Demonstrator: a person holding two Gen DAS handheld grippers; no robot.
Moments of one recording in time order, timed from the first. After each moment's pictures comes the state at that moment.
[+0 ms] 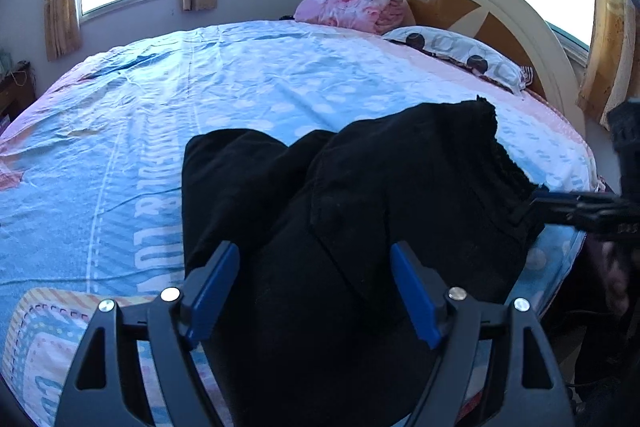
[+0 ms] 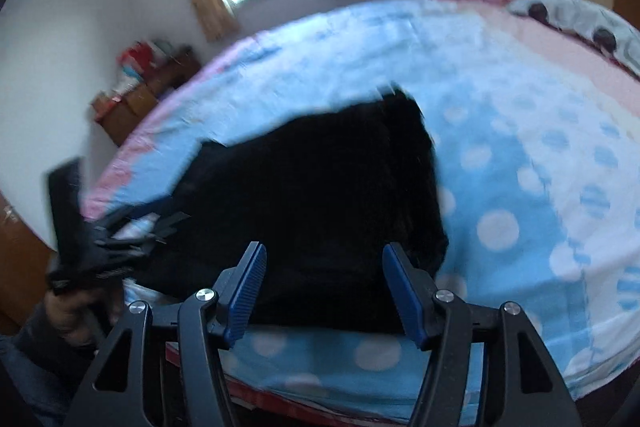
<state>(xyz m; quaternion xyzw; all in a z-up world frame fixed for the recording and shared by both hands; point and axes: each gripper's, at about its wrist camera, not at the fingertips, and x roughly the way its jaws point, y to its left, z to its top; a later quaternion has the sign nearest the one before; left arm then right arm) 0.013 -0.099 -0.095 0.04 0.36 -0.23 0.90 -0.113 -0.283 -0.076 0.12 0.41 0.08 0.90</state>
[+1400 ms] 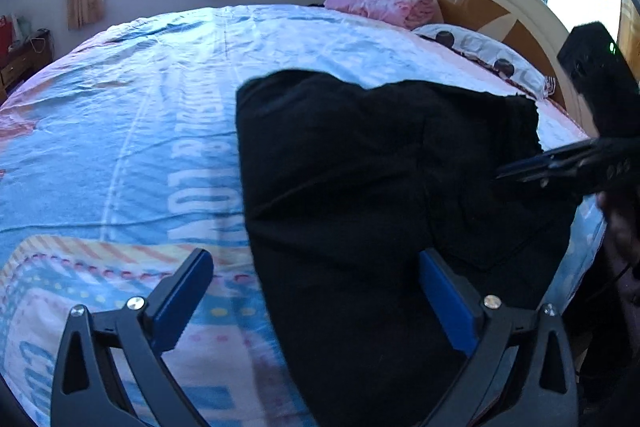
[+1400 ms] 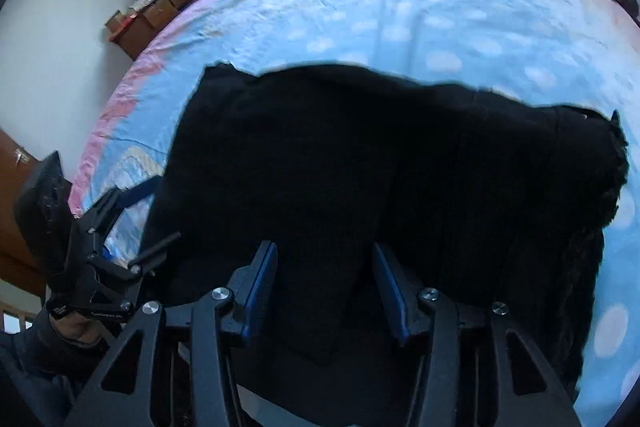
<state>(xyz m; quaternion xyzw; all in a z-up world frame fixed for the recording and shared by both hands) 0.013 -0.061 -0.127 0.01 0.38 -0.20 0.90 -0.019 -0.216 -0.085 0.05 0.53 0.19 0.82</state>
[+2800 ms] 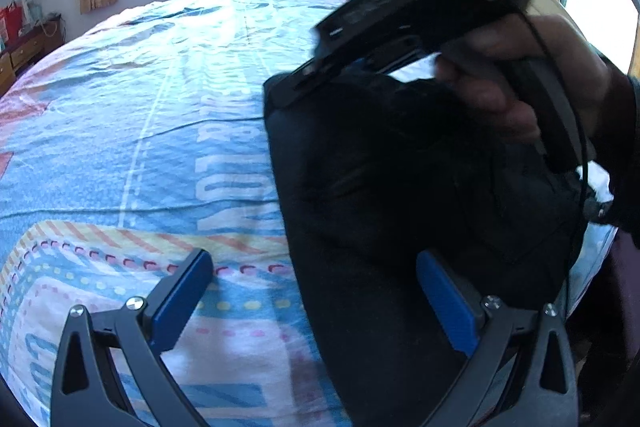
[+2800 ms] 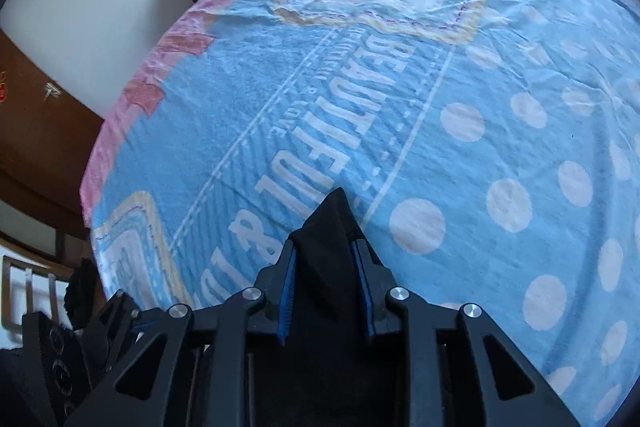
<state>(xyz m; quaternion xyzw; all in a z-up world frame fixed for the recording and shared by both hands) 0.019 -0.055 -0.133 -0.01 0.41 -0.17 0.90 0.142 -0.071 -0.096 -0.01 0.55 0.33 0.76</state>
